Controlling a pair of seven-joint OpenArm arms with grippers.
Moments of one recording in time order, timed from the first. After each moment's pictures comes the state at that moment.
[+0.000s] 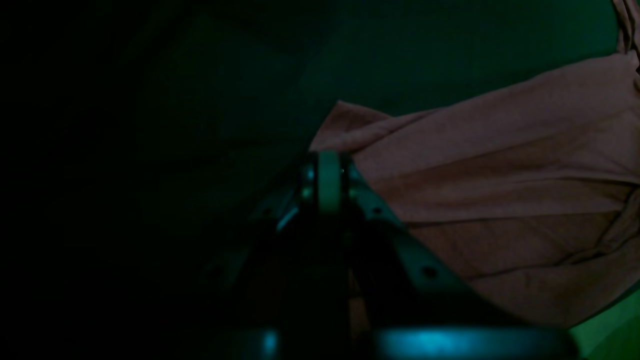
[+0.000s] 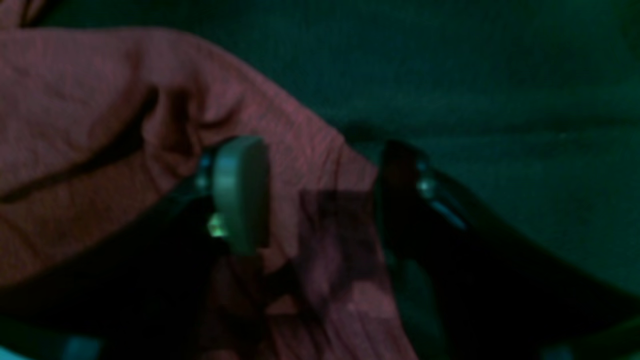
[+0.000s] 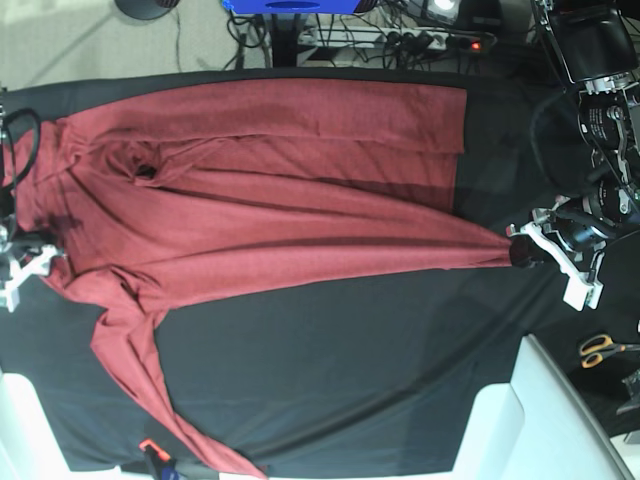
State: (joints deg) left arm 1.6 -22.6 -22.8 88.4 -38.8 -25.2 60.3; right arm 29.7 28.0 -11.8 11.8 19.0 17.5 -2.5
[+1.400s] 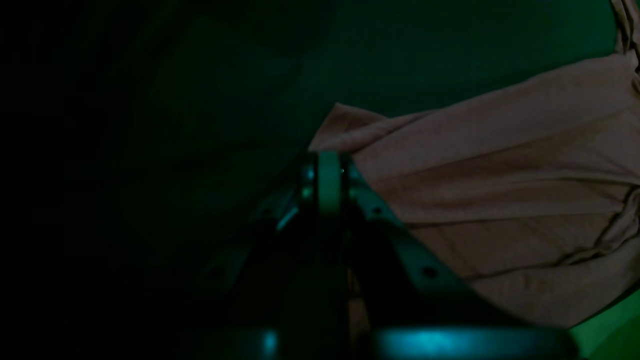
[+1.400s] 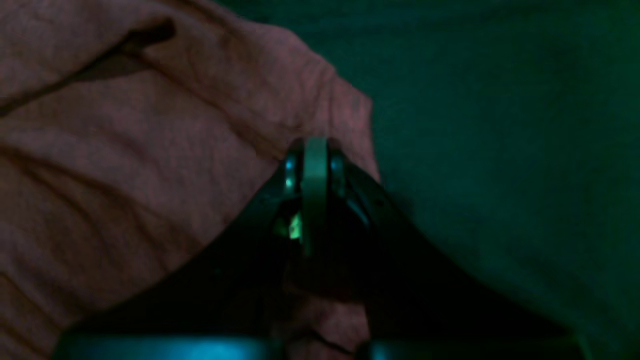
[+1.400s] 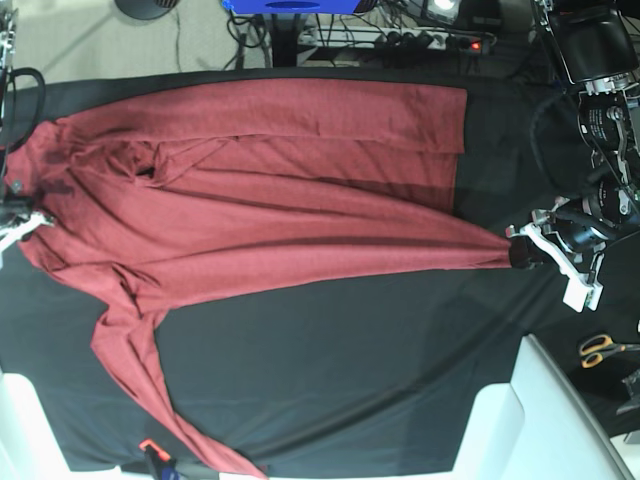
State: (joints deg) left arm 1.4 -22.6 -22.6 88.5 -38.8 -25.2 60.4; right arm 10.1 28.2 7.6 39.5 18.6 17.2 -15.6
